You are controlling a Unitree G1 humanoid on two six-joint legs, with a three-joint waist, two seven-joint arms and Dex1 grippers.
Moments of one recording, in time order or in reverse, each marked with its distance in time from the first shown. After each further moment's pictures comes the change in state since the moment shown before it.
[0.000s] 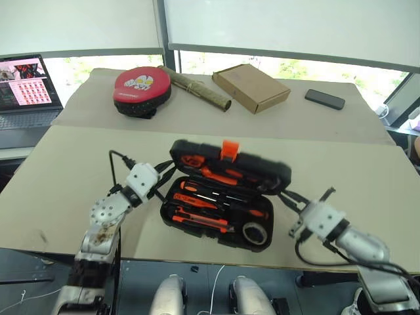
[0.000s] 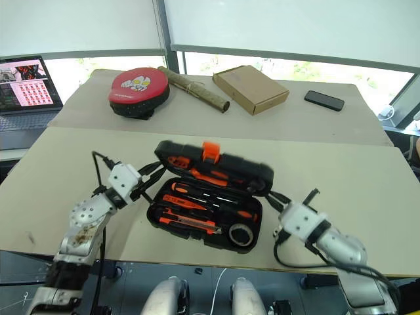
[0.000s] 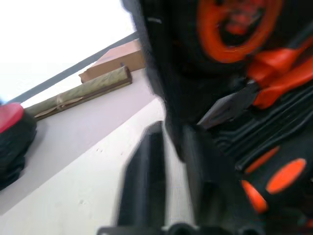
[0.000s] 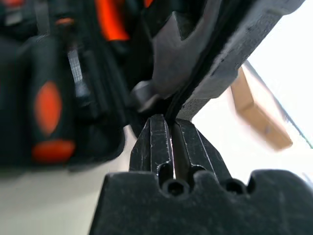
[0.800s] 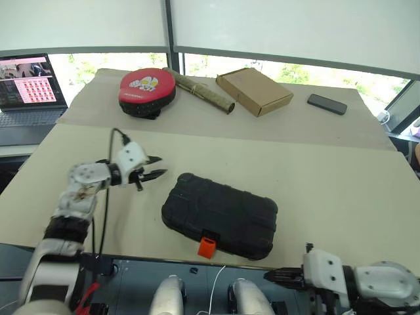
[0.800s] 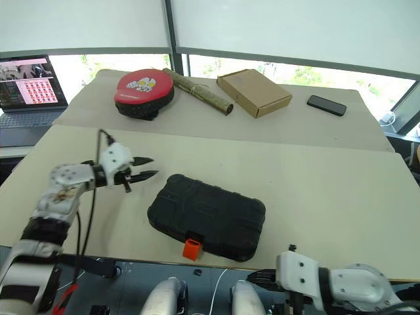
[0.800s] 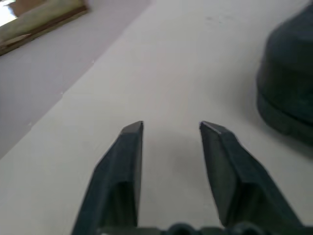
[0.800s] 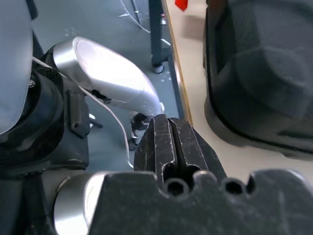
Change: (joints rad) left arm -0.533 0.147 -0.202 0.592 0.022 0.010 -0.469; right arm 0.185 -0.286 0.130 -0.403 0.428 0.612 0.439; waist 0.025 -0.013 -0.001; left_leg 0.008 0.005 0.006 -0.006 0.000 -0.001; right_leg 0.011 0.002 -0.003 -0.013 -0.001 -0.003
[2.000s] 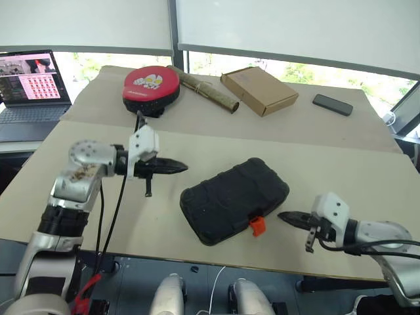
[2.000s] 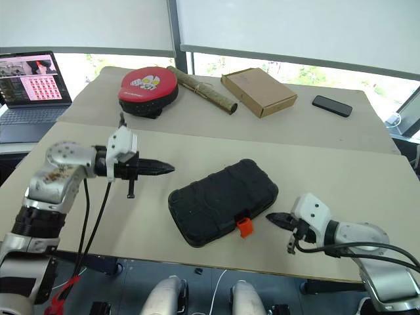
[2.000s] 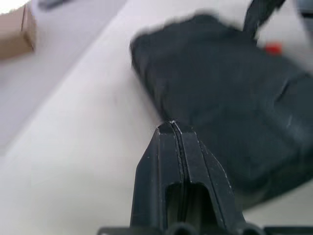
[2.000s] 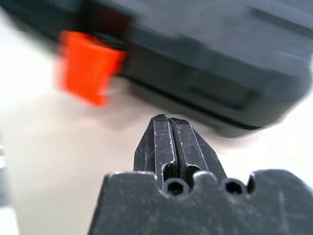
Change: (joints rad) left arm -0.033 0.049 0.009 -0.558 -0.298 0.546 -0.278; right arm -0.224 0.090 -0.196 0.220 0.078 0.143 0.008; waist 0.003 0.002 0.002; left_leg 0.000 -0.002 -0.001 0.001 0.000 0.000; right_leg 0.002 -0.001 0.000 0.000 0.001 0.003
